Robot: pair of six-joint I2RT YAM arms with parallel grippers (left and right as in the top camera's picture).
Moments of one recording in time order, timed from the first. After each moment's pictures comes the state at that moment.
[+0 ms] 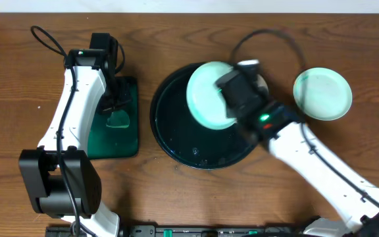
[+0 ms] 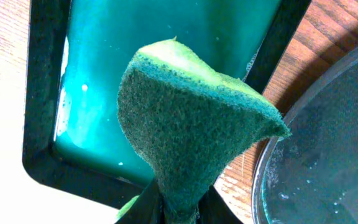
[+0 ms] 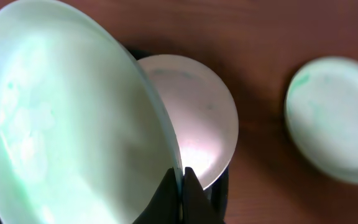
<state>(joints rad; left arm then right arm) -0.02 1.78 1.51 -1.22 -0.08 -0.43 0.60 1.51 1.23 -0.68 0.46 0.49</state>
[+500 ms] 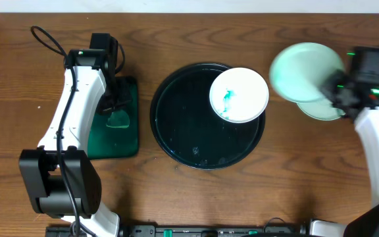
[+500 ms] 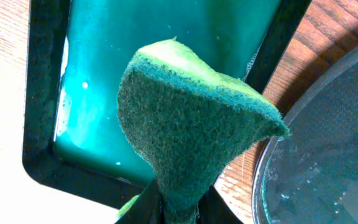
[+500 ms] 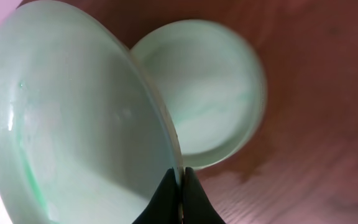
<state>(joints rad) -0.02 1.78 1.51 -1.22 -0.08 -0.43 -0.20 1.49 1.23 -0.75 0.09 0.63</state>
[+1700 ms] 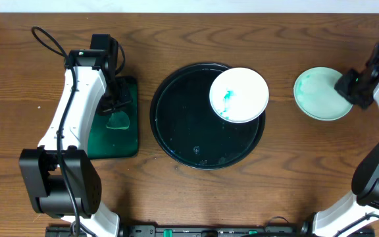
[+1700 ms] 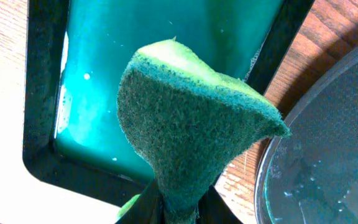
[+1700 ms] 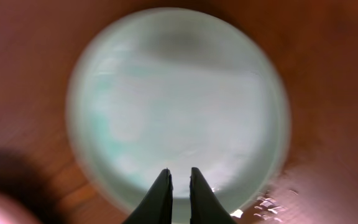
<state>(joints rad) -0.02 1.79 1.50 -1.23 -0.08 -0.43 -0.34 1.87 1.48 -0.80 -0.12 0.37</state>
